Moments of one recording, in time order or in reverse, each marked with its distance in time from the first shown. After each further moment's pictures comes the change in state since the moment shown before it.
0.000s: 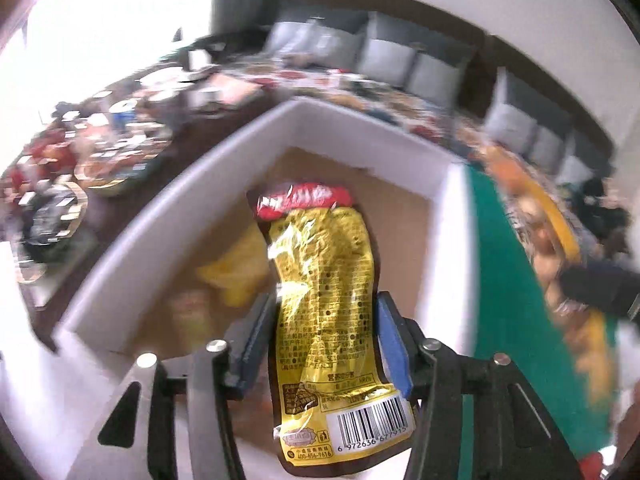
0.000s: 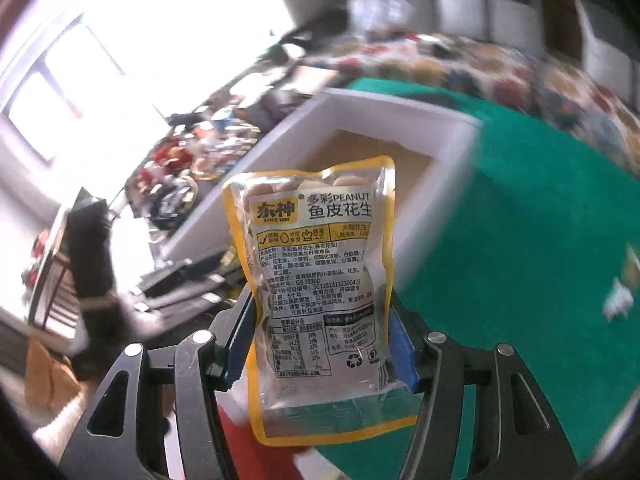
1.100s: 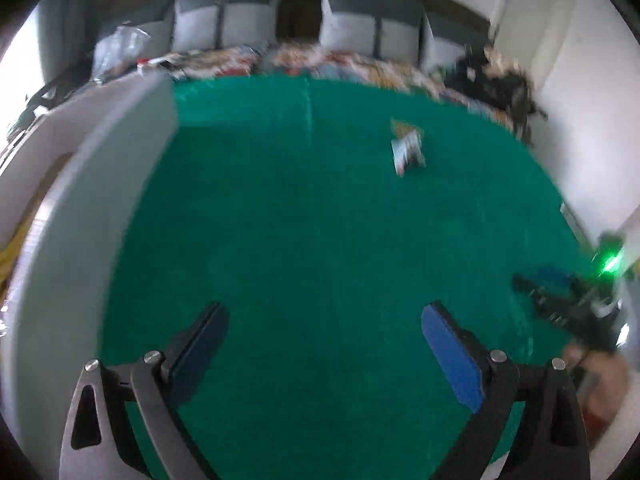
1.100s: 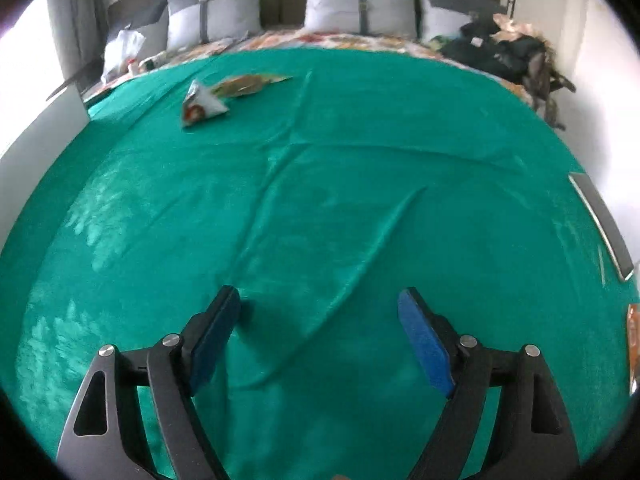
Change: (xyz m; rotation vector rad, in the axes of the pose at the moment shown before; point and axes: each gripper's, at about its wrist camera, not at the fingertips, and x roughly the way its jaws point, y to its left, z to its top) left arm 0.054 -0.316 -0.155 0.445 0.125 -0.303; right arm -0.132 -0.337 -0.317 0.388 -0.142 -0.713
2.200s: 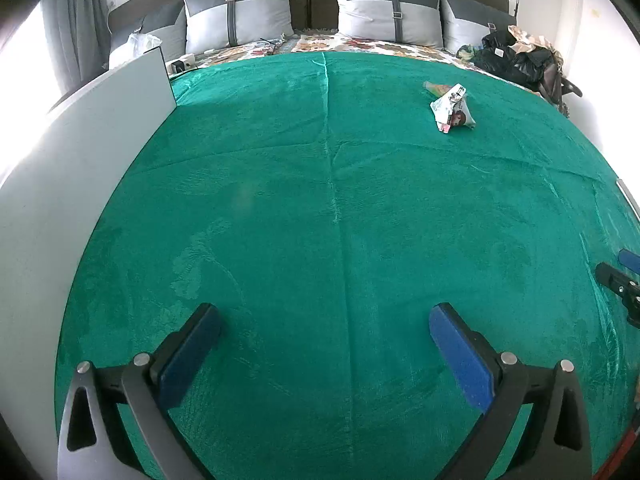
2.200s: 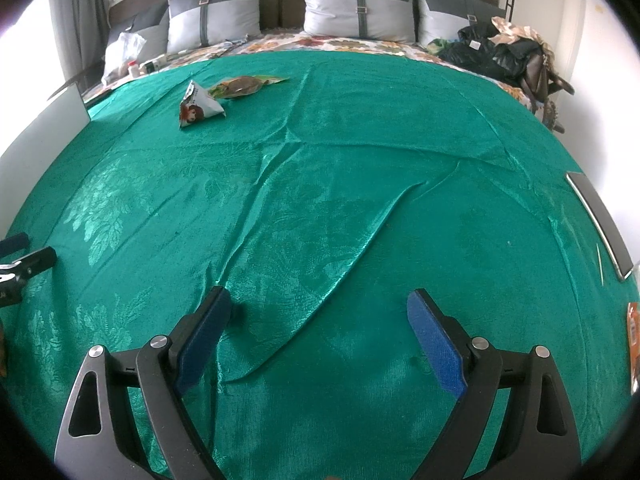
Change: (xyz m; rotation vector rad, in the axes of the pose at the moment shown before) left arm 0.077 0.004 -0.012 0.024 -0.022 0.142; right arm 0.006 -0.005 -0.004 0.001 0.004 -0.006
